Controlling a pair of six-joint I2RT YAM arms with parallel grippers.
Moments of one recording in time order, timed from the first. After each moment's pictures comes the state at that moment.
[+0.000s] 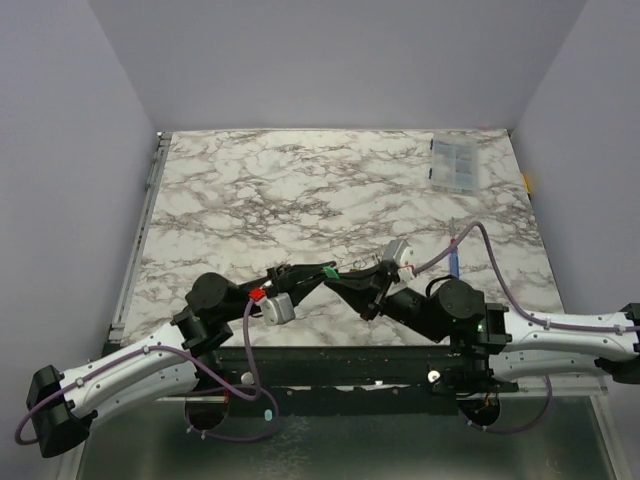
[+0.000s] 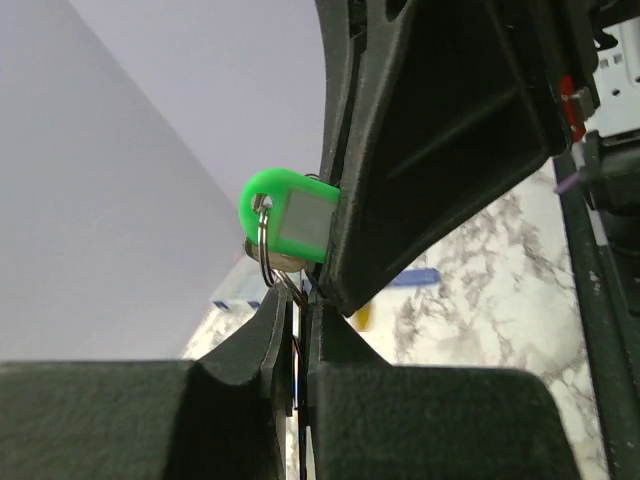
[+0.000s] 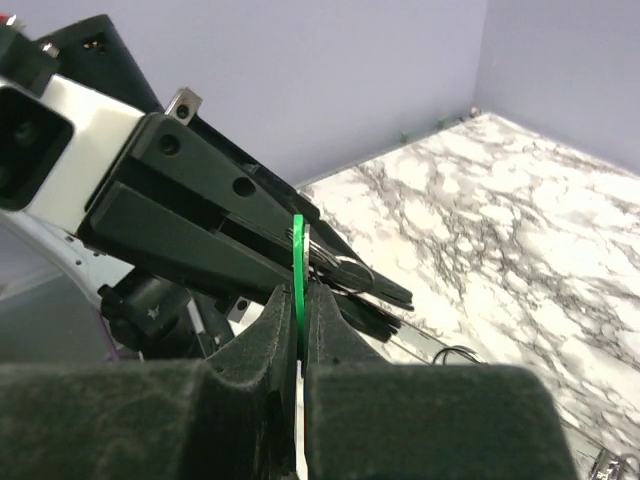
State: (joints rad) left arm -0.96 0.67 0.44 0.49 0.38 0.45; right arm 1.44 0.87 0.67 0.38 0.35 0.03
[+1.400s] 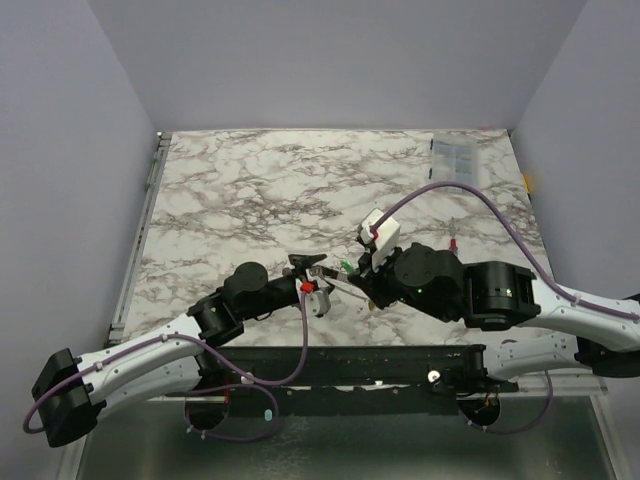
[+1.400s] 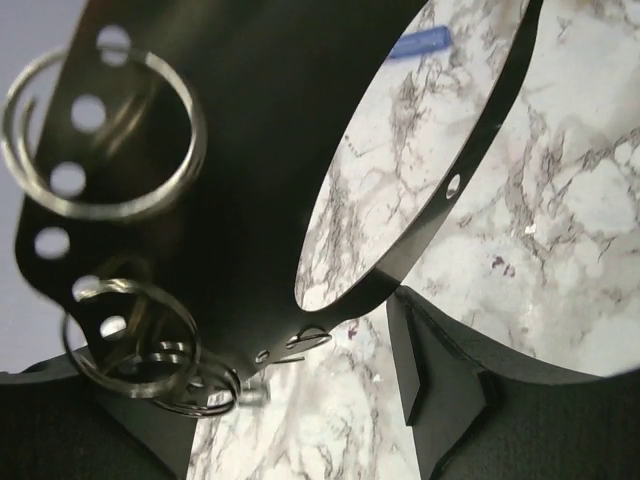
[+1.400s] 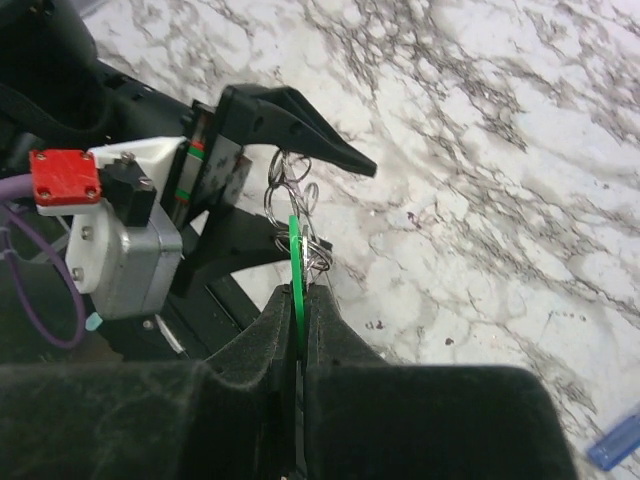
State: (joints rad) left arm -0.96 0.81 0.44 0.23 0.21 0.64; right arm 1.41 1.10 1.37 -0.74 0.49 0.25
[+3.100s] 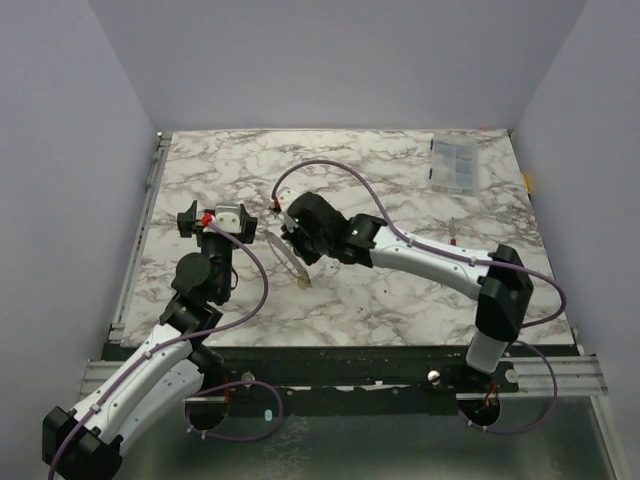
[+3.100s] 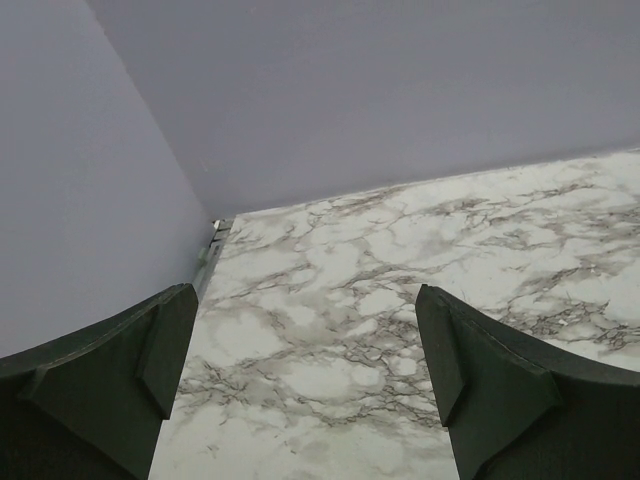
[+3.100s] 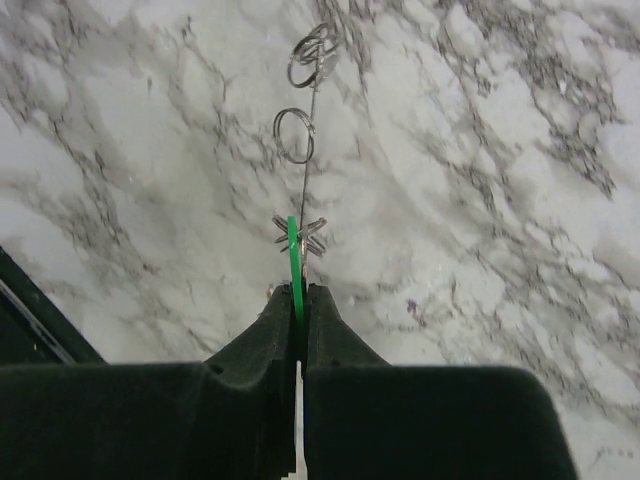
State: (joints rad) left arm -0.56 0.64 0.45 0.41 -0.58 0.37; right arm 1.05 1.71 1.45 -0.49 0.16 0.09
